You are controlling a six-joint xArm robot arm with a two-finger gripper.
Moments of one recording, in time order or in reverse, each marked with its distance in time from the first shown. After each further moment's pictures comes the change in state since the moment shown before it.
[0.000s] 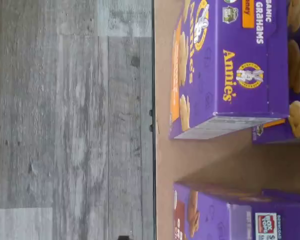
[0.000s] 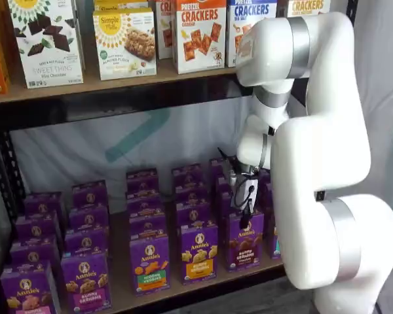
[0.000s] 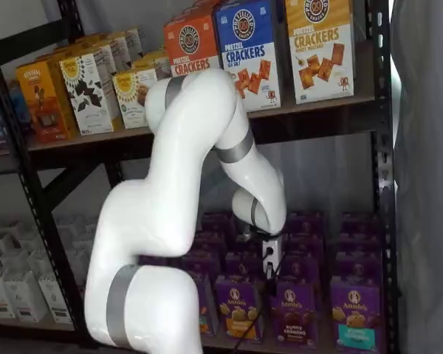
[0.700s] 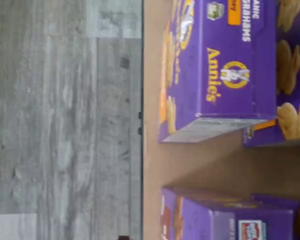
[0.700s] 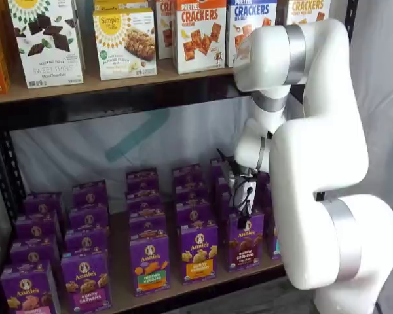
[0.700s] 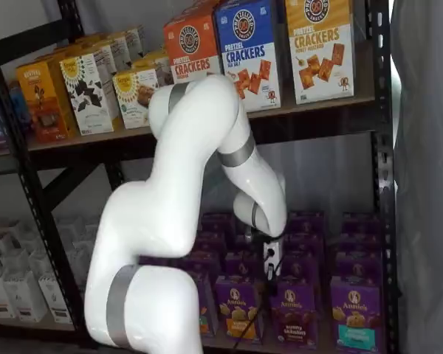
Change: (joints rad) arm 0.005 0.055 -0.060 0.051 -0.009 -0.042
